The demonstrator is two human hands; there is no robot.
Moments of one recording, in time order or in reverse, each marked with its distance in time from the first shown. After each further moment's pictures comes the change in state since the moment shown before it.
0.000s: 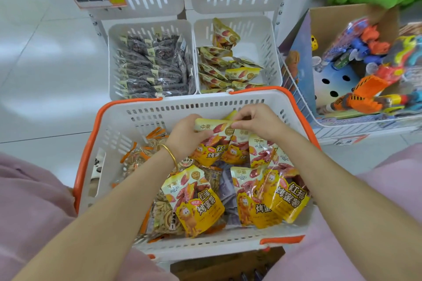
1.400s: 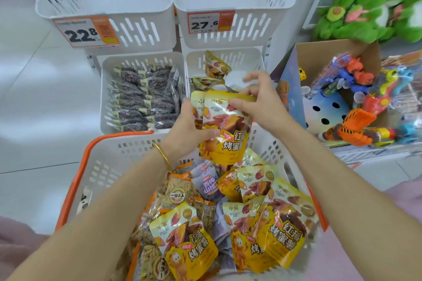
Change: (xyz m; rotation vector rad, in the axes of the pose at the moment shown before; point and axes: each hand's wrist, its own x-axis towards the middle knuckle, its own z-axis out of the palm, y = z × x) left_hand 0.042 0.063 -0.027 -0.370 -0.028 0.211; right_hand 0.035 -0.052 -0.063 0.265 0.290 -0.115
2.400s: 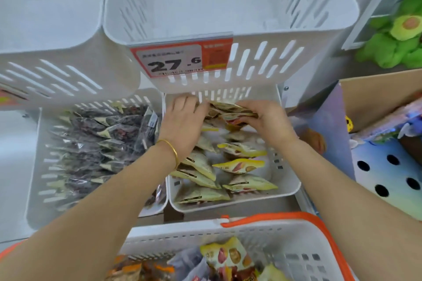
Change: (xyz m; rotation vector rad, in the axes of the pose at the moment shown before) left_hand 0.254 -0.070 -0.009 1.348 0.217 0.398; right_hand 0.213 0.144 -0.028 -0.547 0.047 -0.323
